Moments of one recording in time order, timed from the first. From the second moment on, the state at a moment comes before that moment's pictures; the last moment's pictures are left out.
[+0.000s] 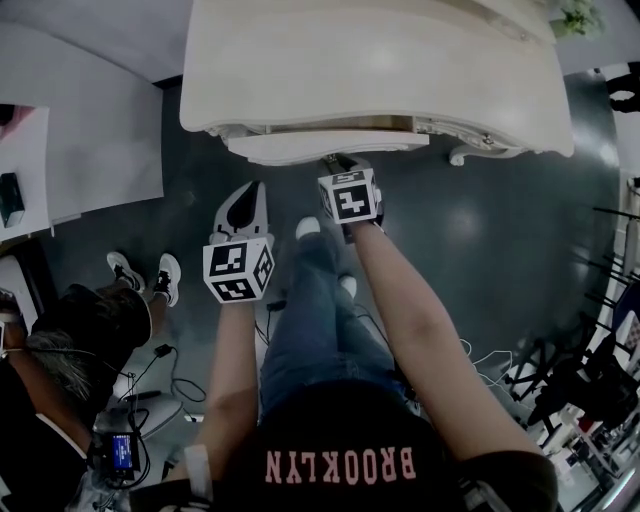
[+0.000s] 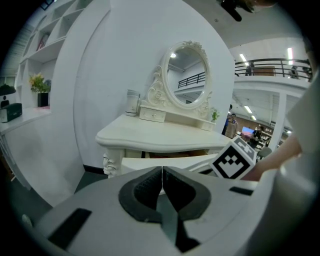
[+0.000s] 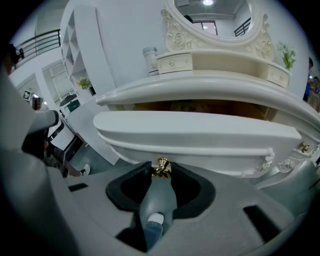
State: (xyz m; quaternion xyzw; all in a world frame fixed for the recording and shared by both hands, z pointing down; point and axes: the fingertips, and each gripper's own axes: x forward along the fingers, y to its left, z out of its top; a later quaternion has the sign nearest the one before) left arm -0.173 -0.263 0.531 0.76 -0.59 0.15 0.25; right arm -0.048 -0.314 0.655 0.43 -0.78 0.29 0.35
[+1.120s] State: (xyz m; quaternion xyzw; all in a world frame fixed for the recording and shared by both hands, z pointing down) left arm -0.164 -0.181 0.535 0.74 -0.61 0.13 0.26; right arm -0.044 -0.237 0.659 0.42 -0.78 0.29 0.36
